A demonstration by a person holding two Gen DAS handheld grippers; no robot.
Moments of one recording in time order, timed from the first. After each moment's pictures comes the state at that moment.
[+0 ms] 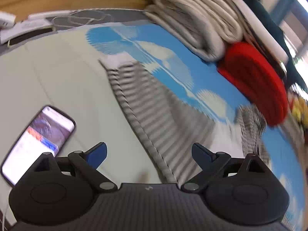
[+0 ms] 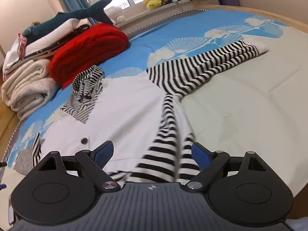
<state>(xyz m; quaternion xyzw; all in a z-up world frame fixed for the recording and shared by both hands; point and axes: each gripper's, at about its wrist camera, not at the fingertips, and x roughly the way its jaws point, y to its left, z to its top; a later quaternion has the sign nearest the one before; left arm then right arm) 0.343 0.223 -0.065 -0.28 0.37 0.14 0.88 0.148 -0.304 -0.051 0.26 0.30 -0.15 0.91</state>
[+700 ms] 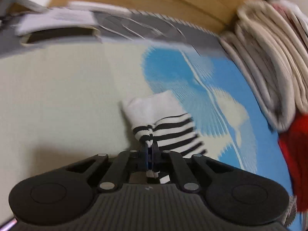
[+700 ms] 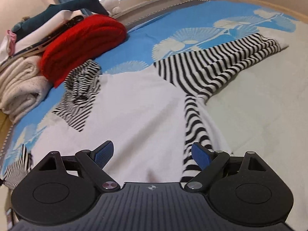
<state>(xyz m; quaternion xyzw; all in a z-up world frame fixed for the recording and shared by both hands) 0.461 0.373 -0.092 -0.37 0.34 0.32 0.80 0.234 -0.298 -0.072 0.27 0.33 -0.13 0.89</state>
